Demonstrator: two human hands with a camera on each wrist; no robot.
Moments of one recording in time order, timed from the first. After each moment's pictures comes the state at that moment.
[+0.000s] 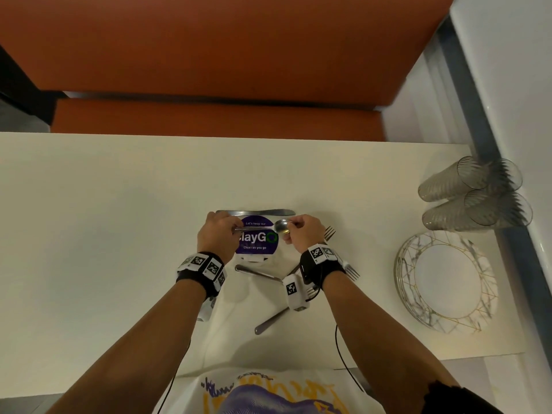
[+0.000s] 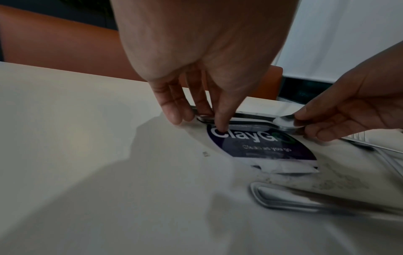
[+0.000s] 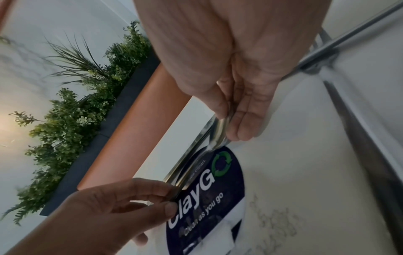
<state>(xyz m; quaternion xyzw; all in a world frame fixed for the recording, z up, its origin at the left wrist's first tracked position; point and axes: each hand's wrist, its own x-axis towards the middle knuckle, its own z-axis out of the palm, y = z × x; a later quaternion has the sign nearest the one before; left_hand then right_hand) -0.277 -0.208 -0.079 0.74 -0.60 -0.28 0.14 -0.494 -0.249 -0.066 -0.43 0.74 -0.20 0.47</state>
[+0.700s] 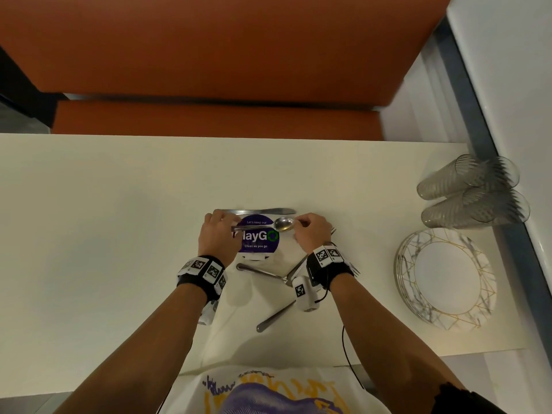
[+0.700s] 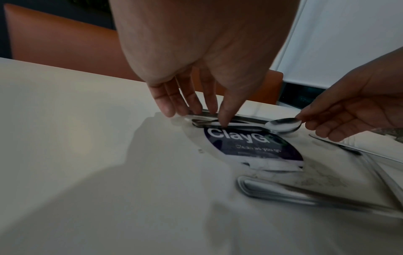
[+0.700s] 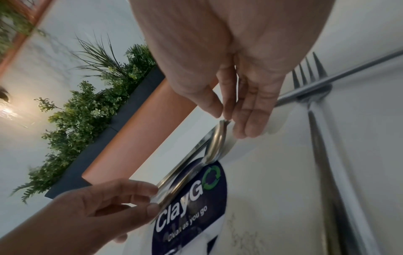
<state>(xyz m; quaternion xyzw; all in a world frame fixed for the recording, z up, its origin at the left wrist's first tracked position) -0.277 -0.196 -0.081 0.74 -0.61 -0.25 0.17 -0.506 -0.246 -0.061 -0.50 0.74 -0.17 0.41</state>
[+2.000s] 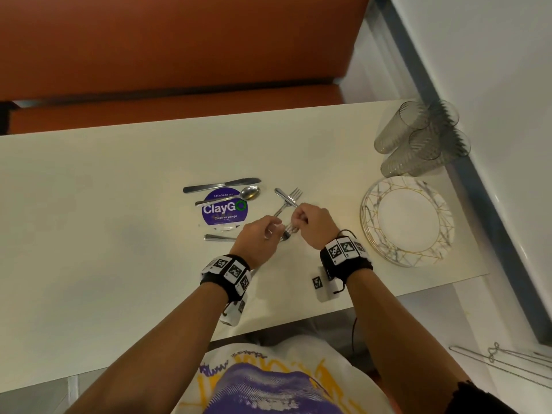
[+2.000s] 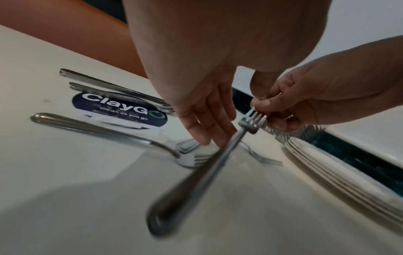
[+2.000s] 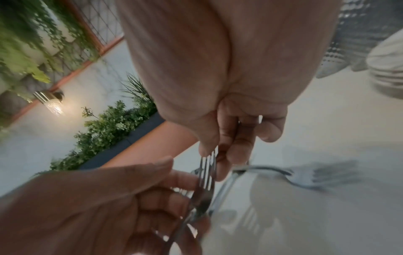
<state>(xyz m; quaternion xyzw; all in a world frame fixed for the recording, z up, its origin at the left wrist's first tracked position) -0.414 -0.133 -0.053 0.59 -0.63 -0.46 0.20 -0.601 -0.165 -0.034 -0.64 0.66 -0.13 0.38</state>
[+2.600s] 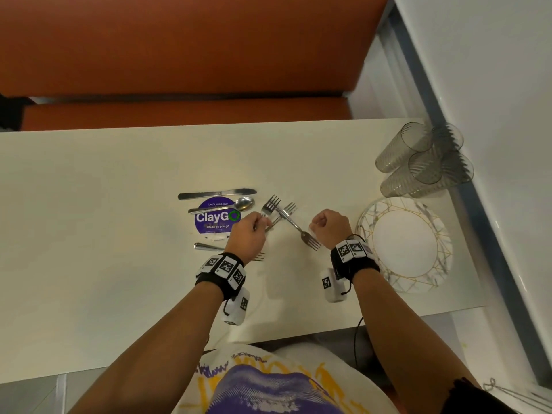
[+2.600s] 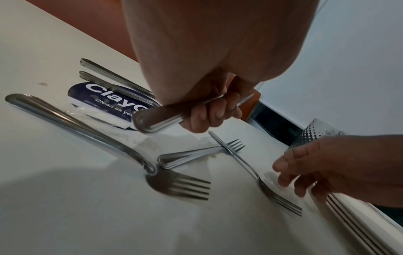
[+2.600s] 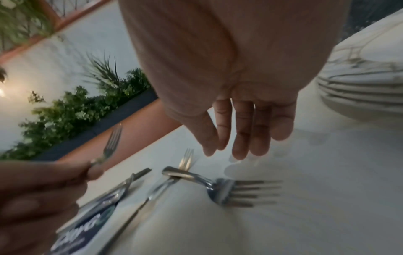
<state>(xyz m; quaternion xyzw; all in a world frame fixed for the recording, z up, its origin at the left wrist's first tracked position) -0.434 -0.166 -0.037 0.69 -0.50 -0.46 0.25 -0.661 -0.202 -0.048 -0.56 0.75 -0.08 0.35</state>
